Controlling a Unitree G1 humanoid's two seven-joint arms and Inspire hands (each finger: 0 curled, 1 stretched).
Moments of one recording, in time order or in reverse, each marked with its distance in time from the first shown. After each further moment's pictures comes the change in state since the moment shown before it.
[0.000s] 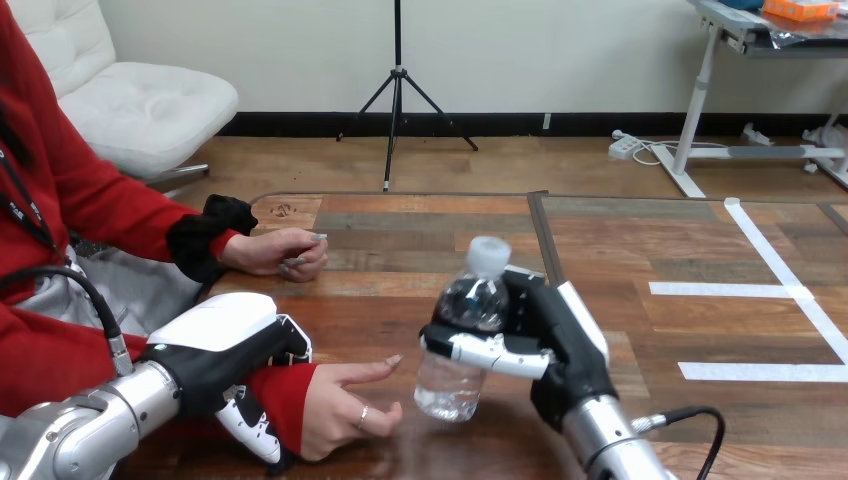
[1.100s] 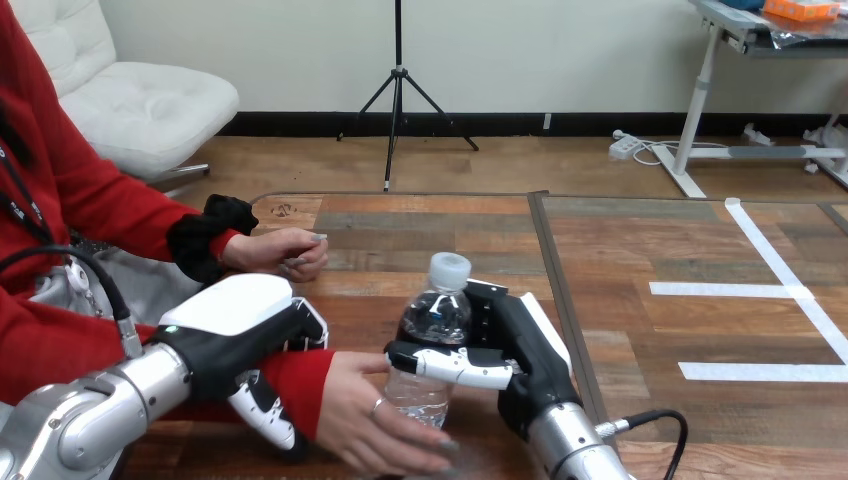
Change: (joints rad) left arm 0.007 -0.014 0.043 -0.133 -0.022 0.043 -0.068; right arm -0.030 0.050 0.047 0.085 -0.025 -0.061 -0.016
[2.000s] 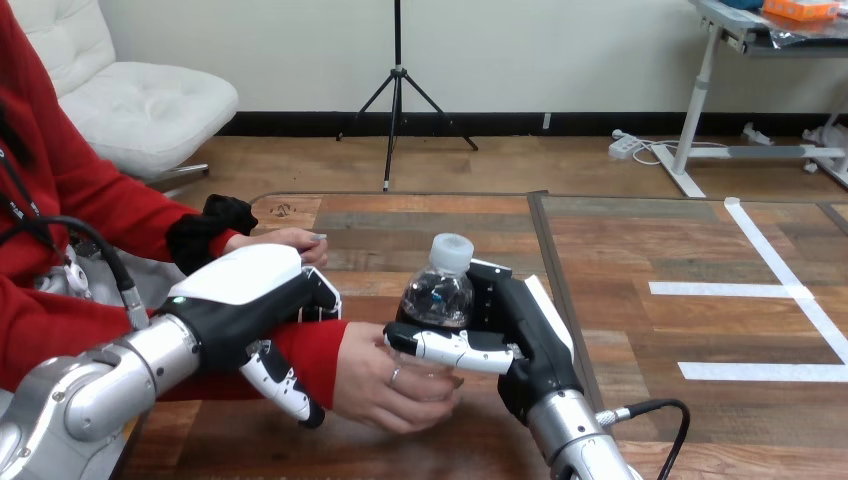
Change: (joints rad) left arm -0.051 -0.017 0.014 -0.014 -0.032 0.015 -0.038; right arm -0.005 0.000 0.024 -0.041 0.011 -0.015 -0.044
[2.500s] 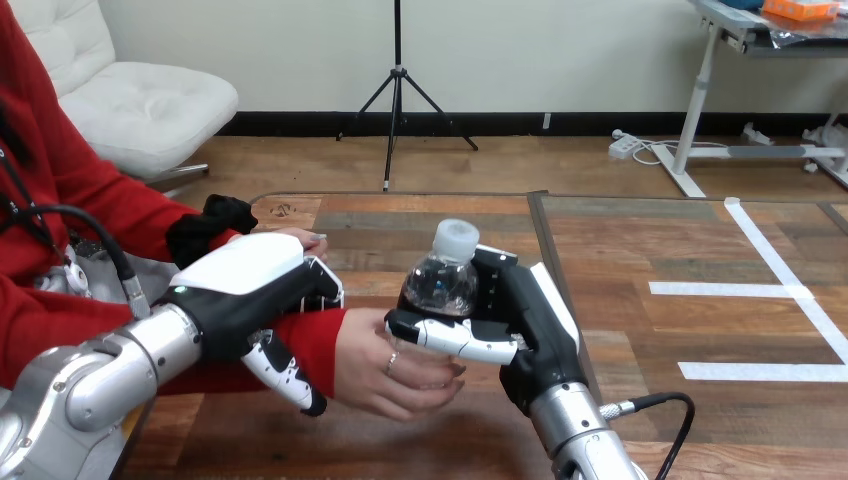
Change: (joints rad) left arm -0.028 0.000 0.001 0.000 0.000 -0.007 0.000; right arm 0.026 0.001 0.013 -0.092 0.022 0.000 -0.010
